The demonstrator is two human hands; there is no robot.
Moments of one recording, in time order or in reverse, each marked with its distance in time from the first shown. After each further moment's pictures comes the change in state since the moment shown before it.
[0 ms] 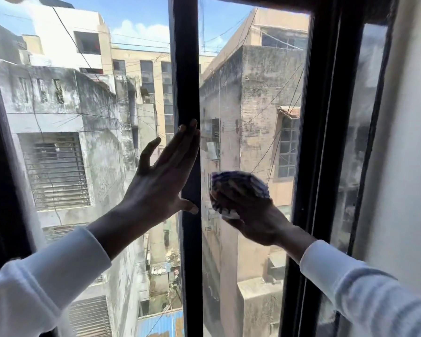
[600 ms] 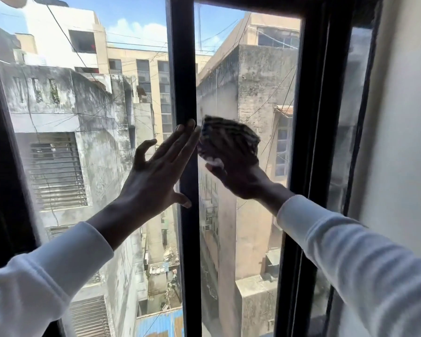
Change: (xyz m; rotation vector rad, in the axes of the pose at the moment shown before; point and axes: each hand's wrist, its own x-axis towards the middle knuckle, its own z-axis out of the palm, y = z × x) left_hand -0.005 -0.003 -0.021 -0.118 0.013 -0.018; right_hand 0.090 -0.001 -0.043 0.045 0.120 0.113
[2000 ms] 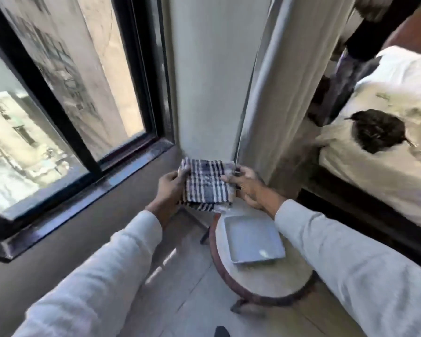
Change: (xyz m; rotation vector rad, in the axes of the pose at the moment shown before) left_hand -0.410 0.393 0.029 -1.720 -1.095 -0.841; right_hand -0.538 -0.321 -0.286 0.857 0.073 2.178
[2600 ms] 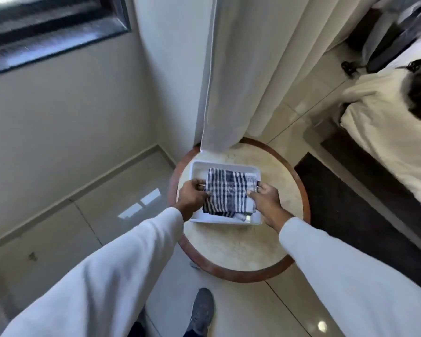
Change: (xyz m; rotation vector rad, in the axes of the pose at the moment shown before) left_hand 0.073 -0.354 0.248 0.114 -0.099 -0.337; right_hand 0.137 0.307 -0.271 -0.389 0.328 0.189
